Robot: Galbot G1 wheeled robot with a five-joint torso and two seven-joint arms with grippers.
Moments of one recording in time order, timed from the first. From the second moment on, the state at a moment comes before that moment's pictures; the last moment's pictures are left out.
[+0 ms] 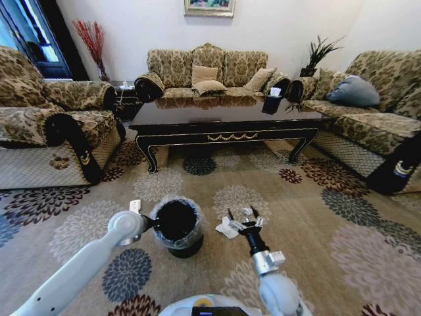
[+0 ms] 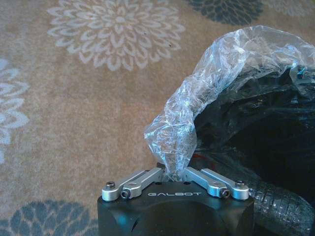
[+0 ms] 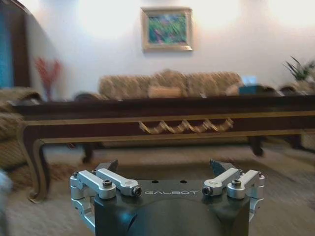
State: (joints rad) left arm 0.96 -0.76 -0.14 -1.95 -1.69 0.74 -0.95; right arm -1.54 1.25 0.41 1.97 0.25 0.16 0.13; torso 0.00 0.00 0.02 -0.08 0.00
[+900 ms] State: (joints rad) left arm 1.03 -0.79 -0.24 -1.91 -1.68 0.74 -0.93; right arm -1.28 1.28 0.41 1.43 0.43 0.09 0.12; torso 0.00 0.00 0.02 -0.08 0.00
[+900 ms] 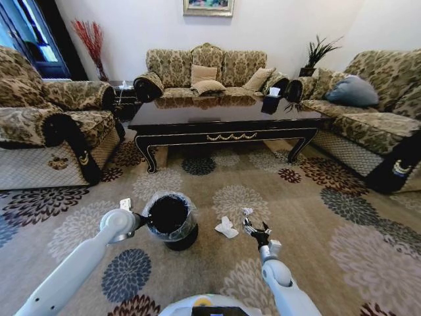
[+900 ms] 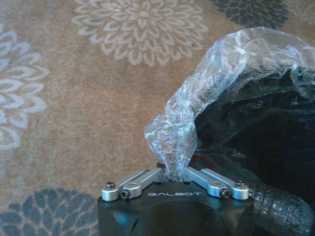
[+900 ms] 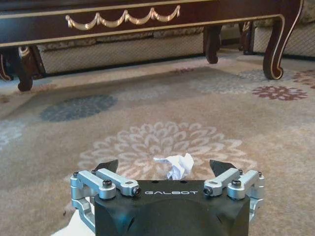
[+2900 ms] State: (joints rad) left arm 1.08 -0.81 -0.26 -1.93 -1.66 0.74 -0.94; right arm -1.00 1.28 0.30 0.99 0.48 0.07 0.08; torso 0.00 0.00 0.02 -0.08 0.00
